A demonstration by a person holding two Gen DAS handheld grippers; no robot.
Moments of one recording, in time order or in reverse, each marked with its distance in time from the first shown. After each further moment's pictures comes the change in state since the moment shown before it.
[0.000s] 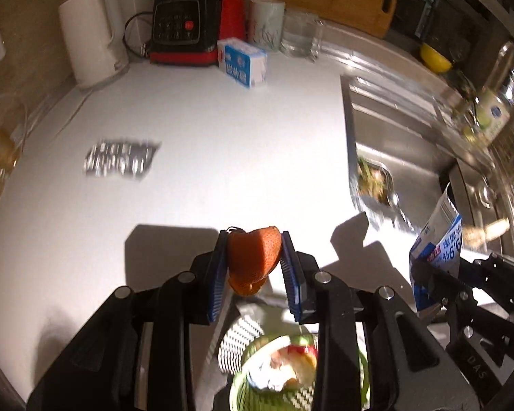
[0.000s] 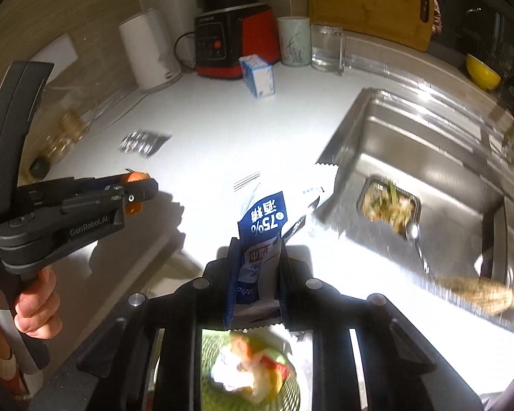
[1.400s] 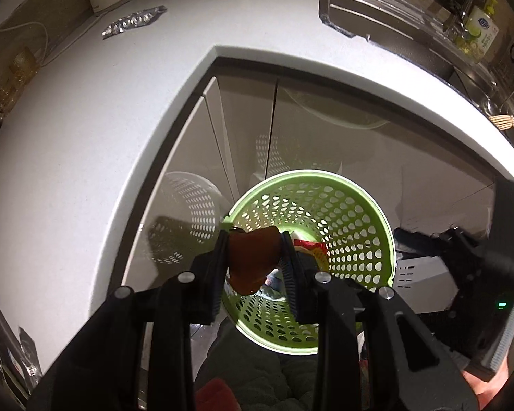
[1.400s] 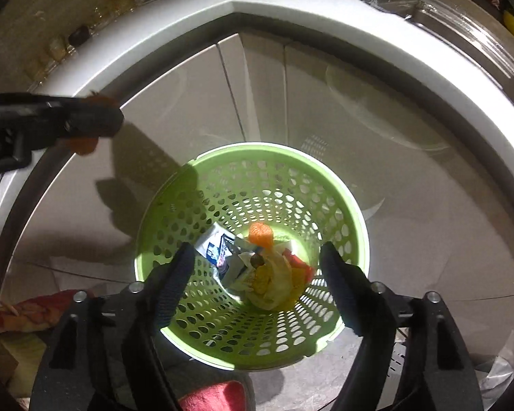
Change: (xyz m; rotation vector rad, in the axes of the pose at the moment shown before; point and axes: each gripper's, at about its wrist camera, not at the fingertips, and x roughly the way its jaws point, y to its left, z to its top) left arm -0.015 -0.039 -0.186 0.030 0.197 0.071; right arm 0.031 0.029 -0.203 -0.165 0.214 0.082
